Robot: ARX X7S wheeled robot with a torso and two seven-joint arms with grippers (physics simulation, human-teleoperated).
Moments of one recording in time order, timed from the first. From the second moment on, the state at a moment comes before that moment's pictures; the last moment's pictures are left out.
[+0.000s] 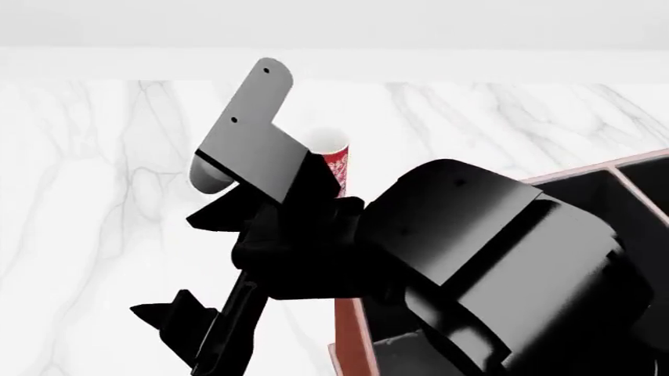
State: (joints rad) left arm 0.23 -0.66 -0.44 0.93 -0.79 -0.39 -0.46; right arm 1.21 0.36 -0.64 -0.15 0.75 1.13 -0.66
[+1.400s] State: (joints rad) left arm 0.26 -0.67 -0.47 0.92 -0.80 -0.34 -0.46; right arm 1.16 0.30 -0.88 0.04 0.63 0.95 -0.76
